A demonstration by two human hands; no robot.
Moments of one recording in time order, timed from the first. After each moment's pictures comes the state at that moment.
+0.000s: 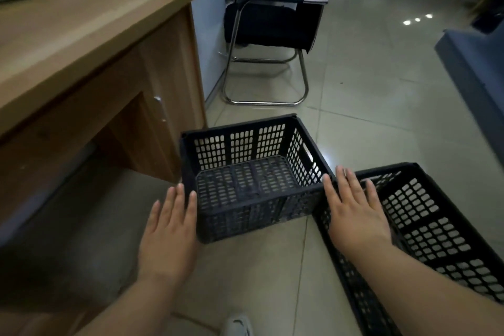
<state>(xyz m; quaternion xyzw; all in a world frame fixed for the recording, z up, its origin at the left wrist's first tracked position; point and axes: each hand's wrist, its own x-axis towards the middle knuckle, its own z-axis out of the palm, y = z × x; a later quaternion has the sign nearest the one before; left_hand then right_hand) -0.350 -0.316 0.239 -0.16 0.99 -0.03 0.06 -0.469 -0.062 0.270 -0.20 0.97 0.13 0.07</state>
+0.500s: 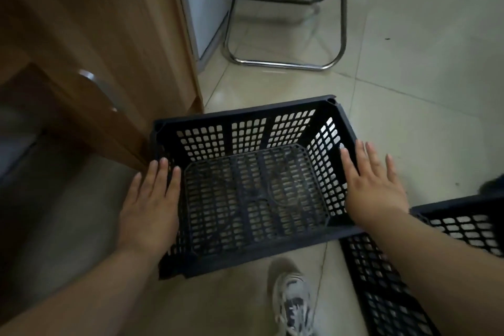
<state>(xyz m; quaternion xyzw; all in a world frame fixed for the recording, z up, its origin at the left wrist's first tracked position) -0.552 -0.424 0.095 -0.20 0.97 -0.06 0.15 -0.709 -0.138 0.128 -0.19 0.95 0.17 0.17</state>
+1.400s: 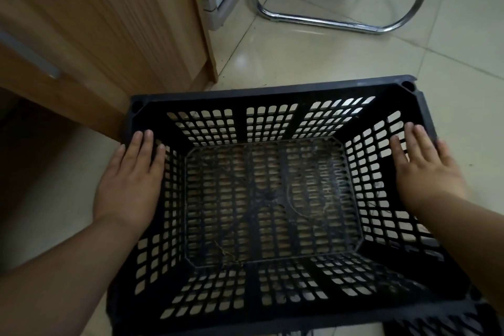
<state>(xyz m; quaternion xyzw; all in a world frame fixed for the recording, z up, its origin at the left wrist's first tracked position) -0.615 -0.485 -0.002 -0.20 0.92 -0.18 0.27 -0.832 -0.144 0.009 -0.21 0.89 0.33 0.23</state>
